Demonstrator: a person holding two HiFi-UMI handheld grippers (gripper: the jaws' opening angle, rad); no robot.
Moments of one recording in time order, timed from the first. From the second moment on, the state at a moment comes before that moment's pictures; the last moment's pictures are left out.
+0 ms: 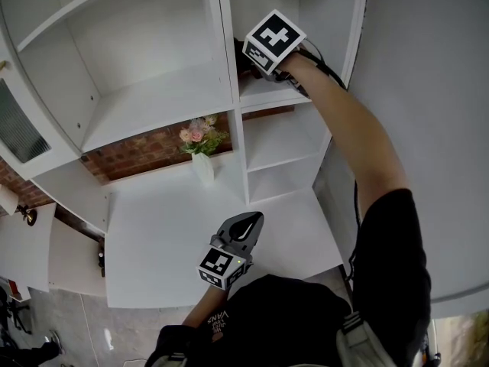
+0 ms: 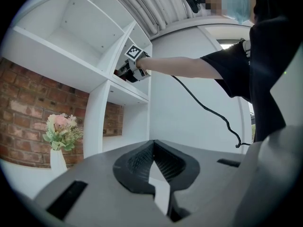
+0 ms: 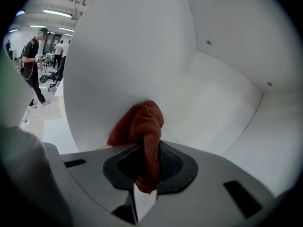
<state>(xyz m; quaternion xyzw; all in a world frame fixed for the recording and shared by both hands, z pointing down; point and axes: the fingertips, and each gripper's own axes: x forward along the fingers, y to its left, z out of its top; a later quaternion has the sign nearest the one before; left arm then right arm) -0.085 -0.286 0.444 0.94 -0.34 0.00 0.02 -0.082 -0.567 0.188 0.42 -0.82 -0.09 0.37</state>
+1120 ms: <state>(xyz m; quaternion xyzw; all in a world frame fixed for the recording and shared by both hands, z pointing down) -0.068 -0.276 0.448 0.94 -0.33 -0.01 0.02 0.053 -0.583 0.212 0.50 -0.60 -0.17 0.60</state>
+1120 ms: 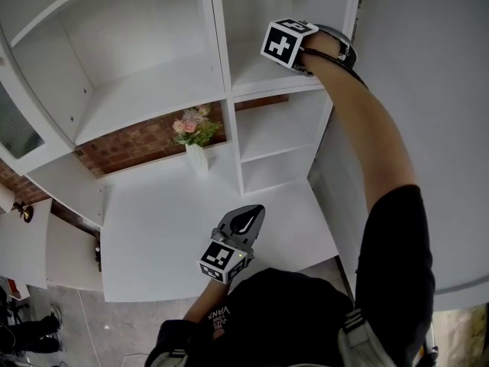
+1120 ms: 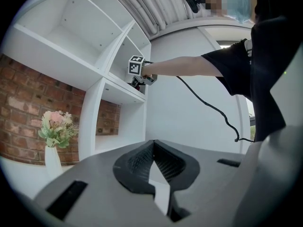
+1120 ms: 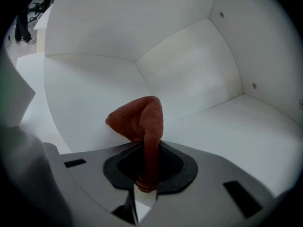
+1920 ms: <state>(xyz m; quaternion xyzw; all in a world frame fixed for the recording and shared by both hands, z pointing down) -0.052 -0.270 0.454 0.95 -0.32 0.00 0.03 -0.010 -0.544 0.183 0.45 -0.77 -0.15 0.43</state>
